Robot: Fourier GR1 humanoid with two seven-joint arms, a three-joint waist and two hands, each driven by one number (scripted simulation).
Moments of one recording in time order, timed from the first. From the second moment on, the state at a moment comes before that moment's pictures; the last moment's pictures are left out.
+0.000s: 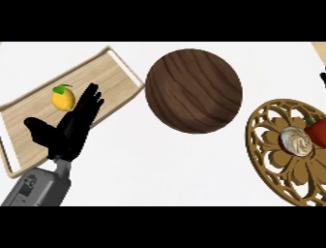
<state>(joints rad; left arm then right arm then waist) -0.23 0.31 -0.28 -1.42 0.43 0.19 0.00 -0.22 -0.56 -0.01 -1.43 -0.29 -0.15 -0.07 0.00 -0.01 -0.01</state>
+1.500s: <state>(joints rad) -0.19 0.32 -0.39 -1.56 0.23 0.08 0.02 -0.31 -1.00 0.20 -1.37 0.07 0.42 0.19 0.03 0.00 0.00</state>
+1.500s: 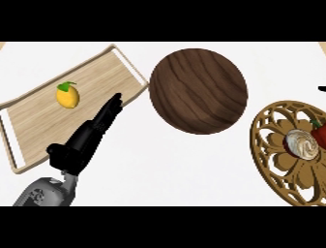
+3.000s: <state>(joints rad) -0.14 0.24 -0.28 -1.58 0.13 -0.02 0.06 -0.33 -0.75 0.16 -1.63 0.21 0.73 0.66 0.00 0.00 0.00</state>
